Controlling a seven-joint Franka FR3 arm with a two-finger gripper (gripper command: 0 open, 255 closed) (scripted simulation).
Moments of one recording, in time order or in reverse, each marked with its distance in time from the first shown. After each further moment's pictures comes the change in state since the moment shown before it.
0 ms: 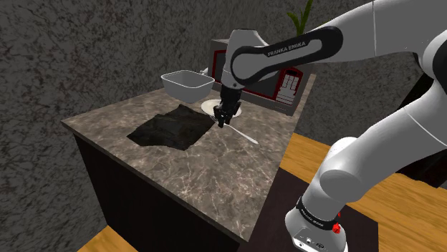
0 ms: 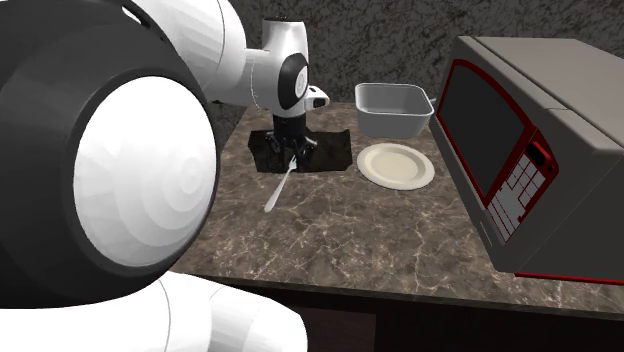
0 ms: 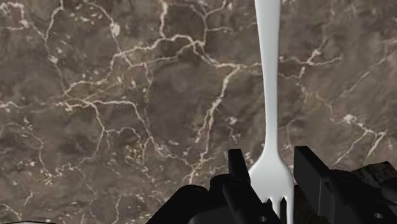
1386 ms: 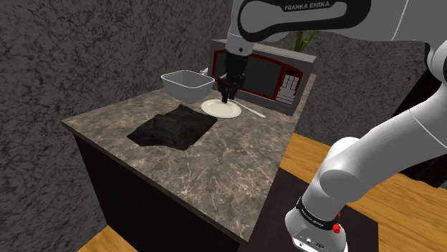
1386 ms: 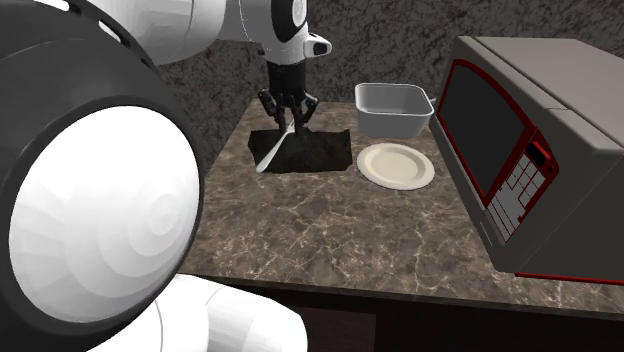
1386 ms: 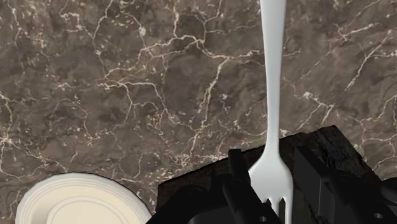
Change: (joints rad) arm -0.002 -0.049 -0.008 0.241 -0.005 -0.291 0.004
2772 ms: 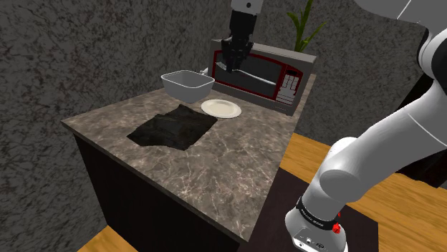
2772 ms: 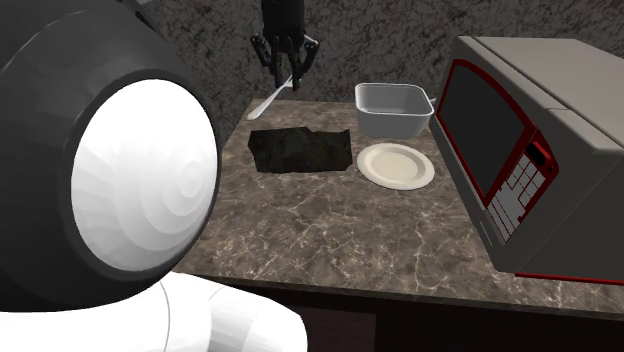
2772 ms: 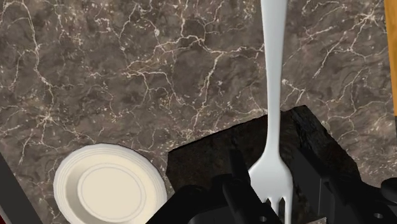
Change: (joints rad) arm -0.003 0.050 -0.004 0.330 -0.006 -0.280 0.007
